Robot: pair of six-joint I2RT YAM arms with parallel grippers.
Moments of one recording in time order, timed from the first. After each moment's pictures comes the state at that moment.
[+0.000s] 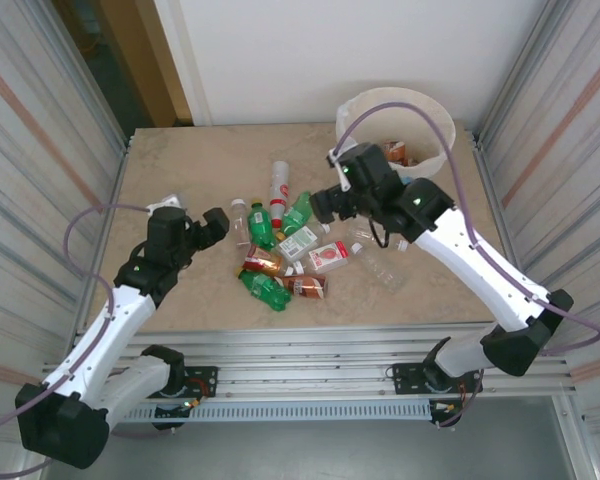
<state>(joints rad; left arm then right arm) -0.29 0.92 0.73 -0.38 -0.11 -0.67 0.81 1.41 1.61 -0.95 0.29 0.19</state>
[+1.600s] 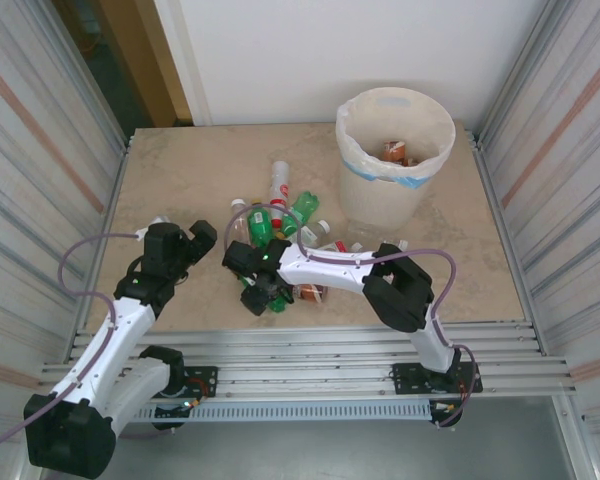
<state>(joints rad) -0.22 0.86 0.59 -0.38 -0.11 -0.87 1.15 2.08 1.63 -0.87 0.09 0.25</state>
